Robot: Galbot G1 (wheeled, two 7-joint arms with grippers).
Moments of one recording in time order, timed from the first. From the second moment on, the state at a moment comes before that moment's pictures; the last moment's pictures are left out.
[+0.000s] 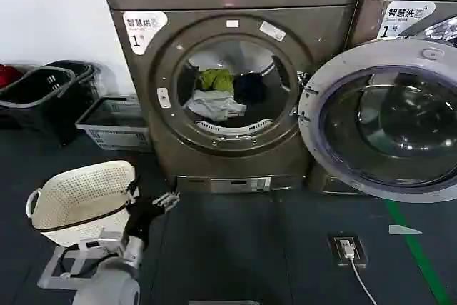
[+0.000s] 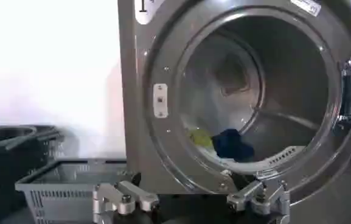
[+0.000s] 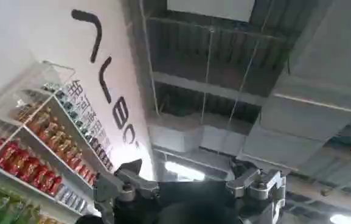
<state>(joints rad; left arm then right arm) 1.39 -1.55 -0.56 -2.24 0.05 0.43 0.10 -1.80 1.04 2.61 1.92 0.41 -0.25 -0.15</state>
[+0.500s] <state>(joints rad) 1.40 -1.55 -0.54 -2.26 0.05 0.43 0.11 -1.79 1.05 2.60 1.93 0.45 -0.23 -0.17</state>
